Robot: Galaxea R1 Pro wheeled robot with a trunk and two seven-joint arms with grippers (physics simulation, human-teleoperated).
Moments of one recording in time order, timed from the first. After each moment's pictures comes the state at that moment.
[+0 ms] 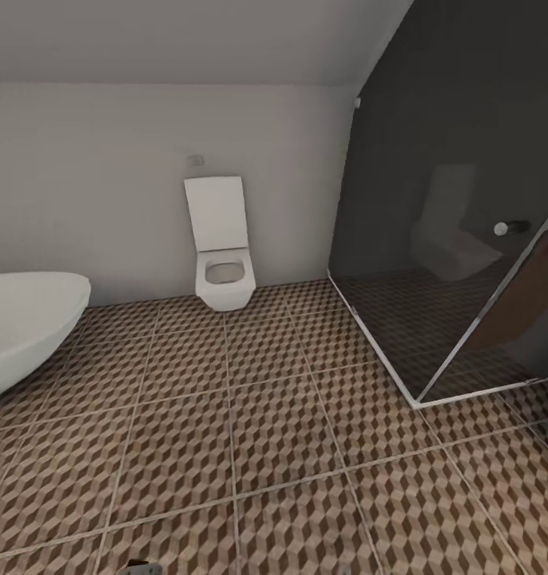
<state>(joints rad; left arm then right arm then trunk) -0.51 0.23 -1.93 -0.34 2.00 -0.08 0.22 -0.40 0.02 1.42 -0.13 -0.55 -0.24 0.04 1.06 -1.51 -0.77</state>
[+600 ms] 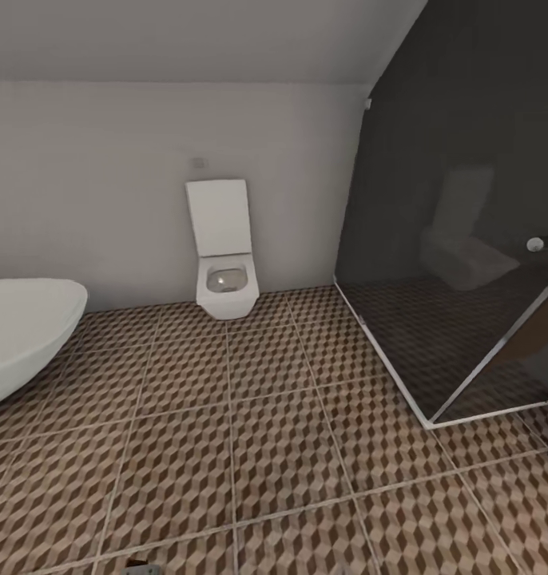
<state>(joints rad) -0.51 0.23 -1.93 -0.34 2.00 -0.08 0.22 -0.40 0.02 1.42 -0.13 -0.56 -0.28 0.04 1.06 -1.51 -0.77</state>
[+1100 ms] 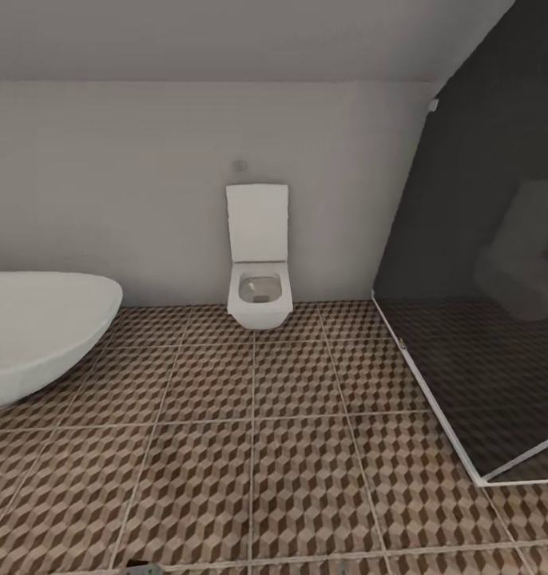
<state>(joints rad) -0.51 0.23 -1.93 -0.34 2.00 -0.08 0.22 -0.40 0.02 1.42 -0.13 -0.55 -0.28 0.04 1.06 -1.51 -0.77</state>
